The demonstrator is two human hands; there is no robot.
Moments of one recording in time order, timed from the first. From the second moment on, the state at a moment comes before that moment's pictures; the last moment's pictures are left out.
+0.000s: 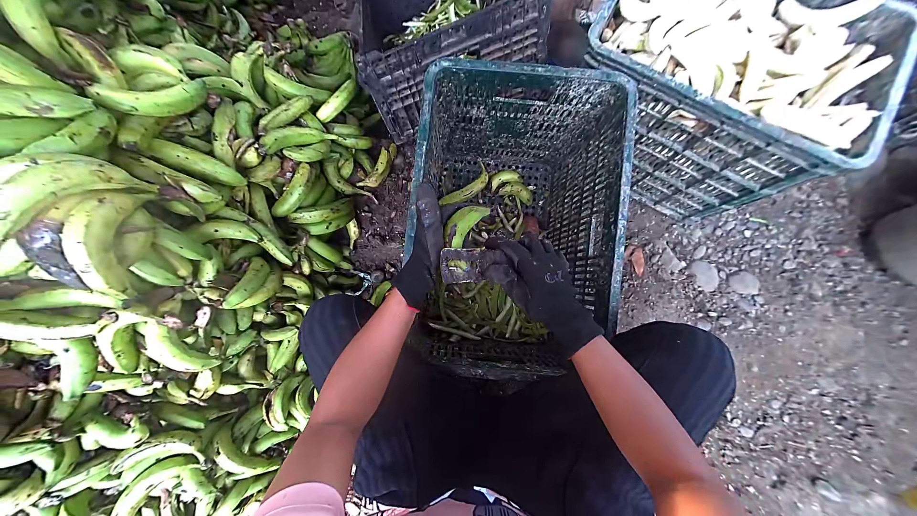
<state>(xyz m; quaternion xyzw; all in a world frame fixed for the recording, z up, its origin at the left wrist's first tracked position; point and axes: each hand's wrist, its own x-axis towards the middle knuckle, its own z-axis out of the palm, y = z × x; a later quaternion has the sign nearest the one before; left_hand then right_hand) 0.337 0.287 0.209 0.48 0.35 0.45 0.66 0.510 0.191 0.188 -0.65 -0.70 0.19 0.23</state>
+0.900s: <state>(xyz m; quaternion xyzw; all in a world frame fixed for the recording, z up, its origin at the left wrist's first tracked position) 0.350 0.248 0.206 0.57 0.42 0.40 0.58 0.544 0.208 0.164 -0.69 -0.43 0.42 0.41</state>
